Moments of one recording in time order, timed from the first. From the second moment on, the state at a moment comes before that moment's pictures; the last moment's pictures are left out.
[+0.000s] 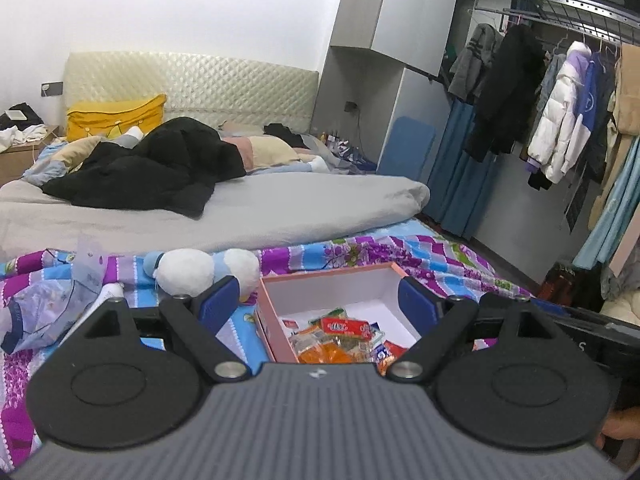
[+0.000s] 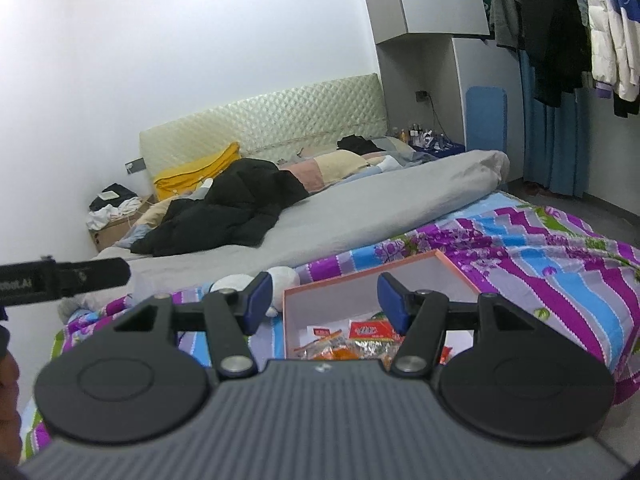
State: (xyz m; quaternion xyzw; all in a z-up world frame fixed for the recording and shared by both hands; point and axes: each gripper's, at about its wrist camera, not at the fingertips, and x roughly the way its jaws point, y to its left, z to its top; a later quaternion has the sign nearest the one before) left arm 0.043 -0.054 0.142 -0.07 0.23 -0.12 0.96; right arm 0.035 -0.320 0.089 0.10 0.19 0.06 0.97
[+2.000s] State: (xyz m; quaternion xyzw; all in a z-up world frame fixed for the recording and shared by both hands) left arm 0.042 -0.055 0.094 -0.05 0.30 -0.07 0.95; right arm 0.013 -0.329 0.039 0.12 0.22 0.03 0.97
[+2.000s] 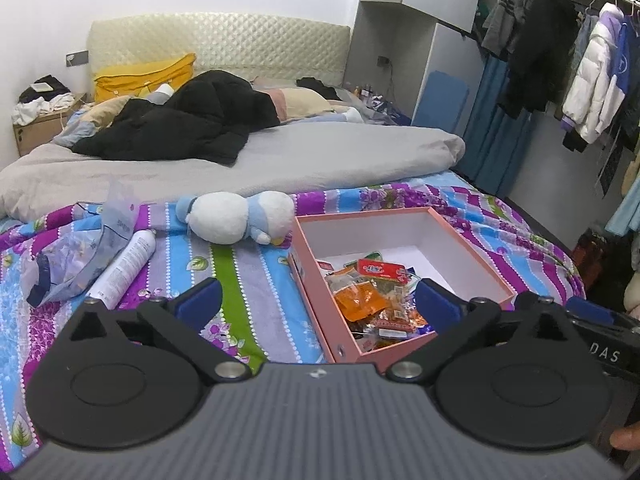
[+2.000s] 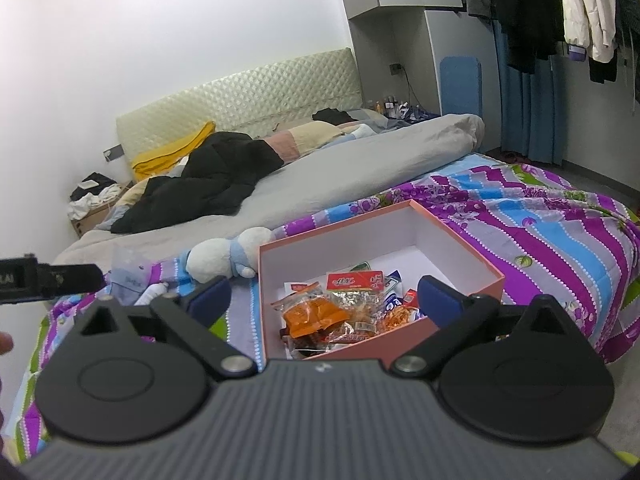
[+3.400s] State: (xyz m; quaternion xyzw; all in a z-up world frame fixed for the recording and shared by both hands) left arm 0.038 -0.050 0.093 -0.07 0.30 -0.07 0.95; right arm 0.016 -0.320 0.038 0.11 0.22 0.03 0.97
